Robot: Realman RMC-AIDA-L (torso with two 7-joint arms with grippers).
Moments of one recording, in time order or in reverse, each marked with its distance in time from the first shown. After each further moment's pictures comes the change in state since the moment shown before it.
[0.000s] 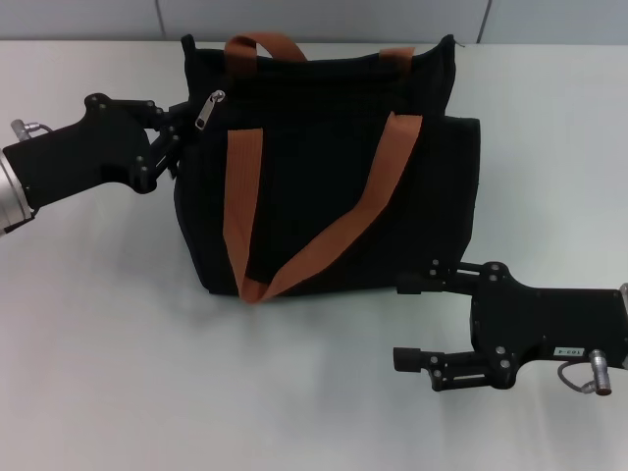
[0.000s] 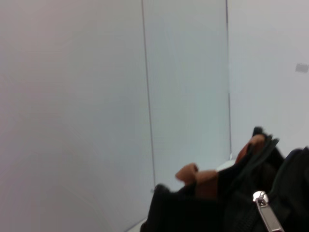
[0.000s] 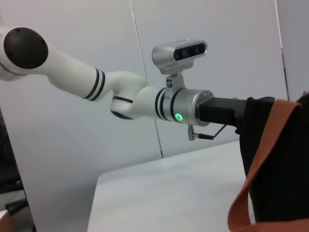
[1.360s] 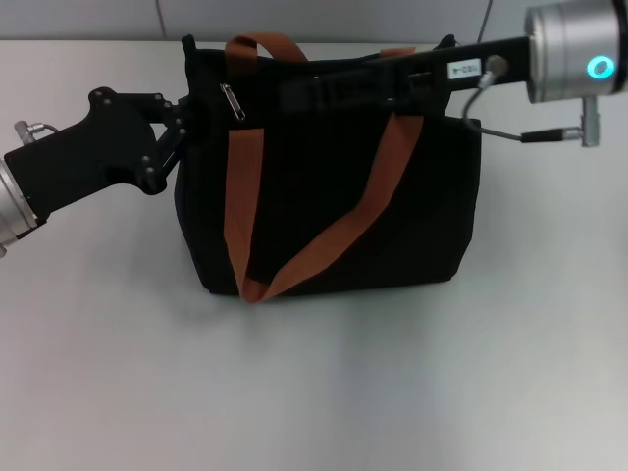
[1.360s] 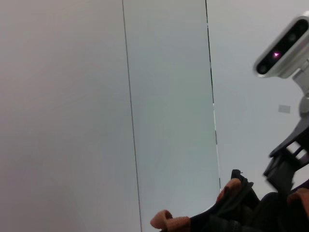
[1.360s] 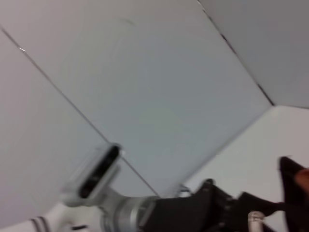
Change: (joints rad) left arm 0.030 -0.031 -0.007 0.001 -0.078 0.102 0.056; right arm 0.429 -0.034 0.000 -0.153 0.006 0.155 1.015
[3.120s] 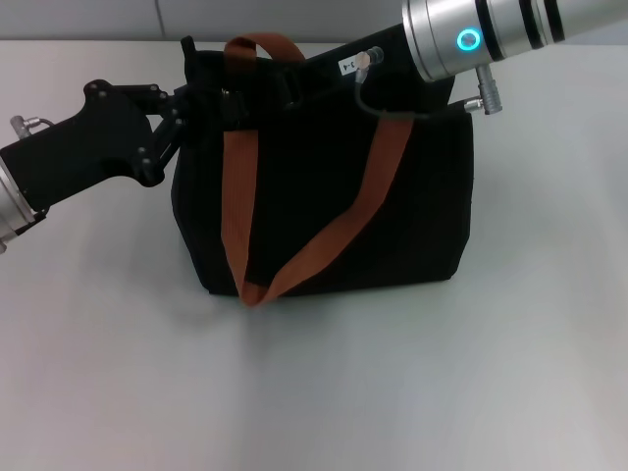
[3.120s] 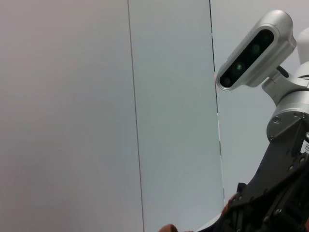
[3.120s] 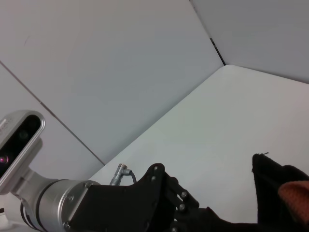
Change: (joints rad) left arm -0.002 -0.002 -0.011 -0.003 -0.016 0.011 -0.009; right arm 0.157 0.032 -0.208 -0.004 -0.098 0.257 0.166
